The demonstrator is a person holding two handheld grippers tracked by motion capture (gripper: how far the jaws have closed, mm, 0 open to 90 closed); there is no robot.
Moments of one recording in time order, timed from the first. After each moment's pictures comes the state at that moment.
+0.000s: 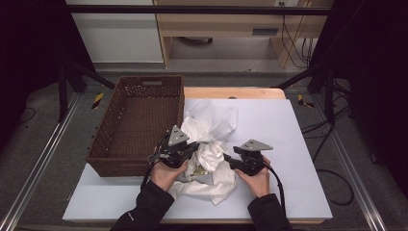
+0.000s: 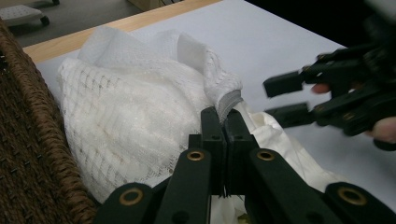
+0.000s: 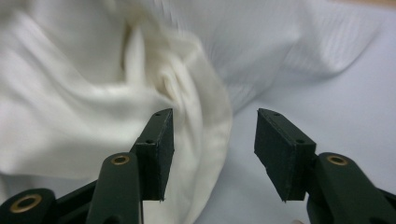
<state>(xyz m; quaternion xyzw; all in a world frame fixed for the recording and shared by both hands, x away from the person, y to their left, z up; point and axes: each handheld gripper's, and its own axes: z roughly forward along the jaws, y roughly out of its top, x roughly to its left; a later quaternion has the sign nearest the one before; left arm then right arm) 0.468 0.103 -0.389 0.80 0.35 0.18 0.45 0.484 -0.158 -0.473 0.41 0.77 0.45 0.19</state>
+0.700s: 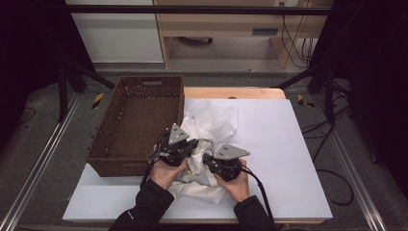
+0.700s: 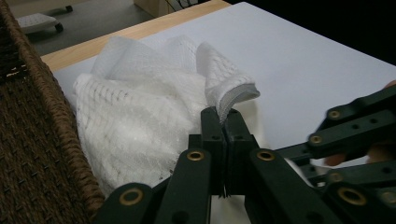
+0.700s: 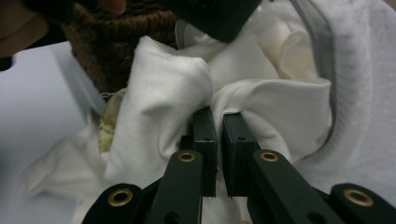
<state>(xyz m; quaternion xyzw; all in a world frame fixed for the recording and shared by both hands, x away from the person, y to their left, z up) 0.468 0.101 -0.378 0.80 0.35 0.19 0.45 0.459 -0.090 -0.445 0.27 0.79 0.52 0.17</state>
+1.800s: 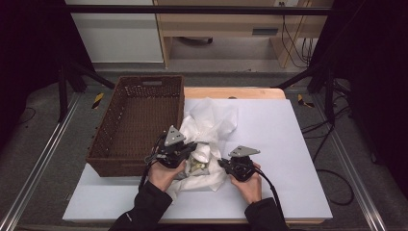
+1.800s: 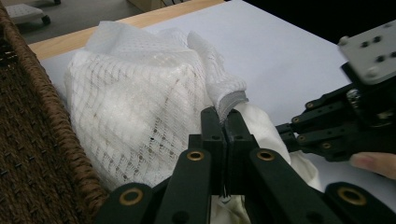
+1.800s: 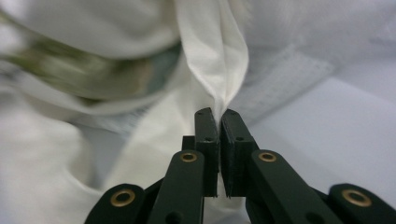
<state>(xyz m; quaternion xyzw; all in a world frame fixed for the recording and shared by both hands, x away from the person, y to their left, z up) 0.469 0.111 -0.390 0.79 0.36 0.17 0.46 0.472 -0.134 -0.482 0.39 0.80 0.43 0.15</state>
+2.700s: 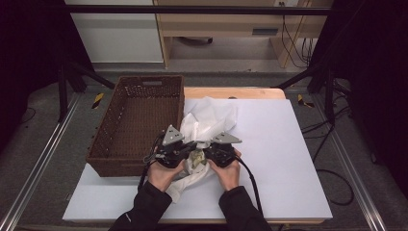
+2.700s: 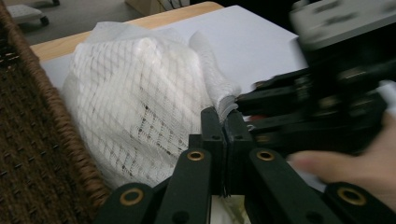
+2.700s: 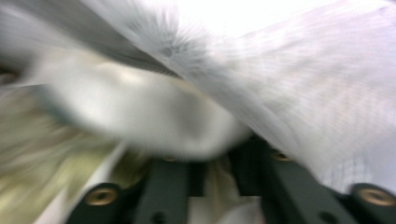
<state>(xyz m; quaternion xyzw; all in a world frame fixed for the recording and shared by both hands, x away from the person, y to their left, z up) 0.467 0.114 -0.386 0.79 0.36 0.17 0.47 0.503 -0.080 -0.462 0.40 0.75 0.49 0.20</state>
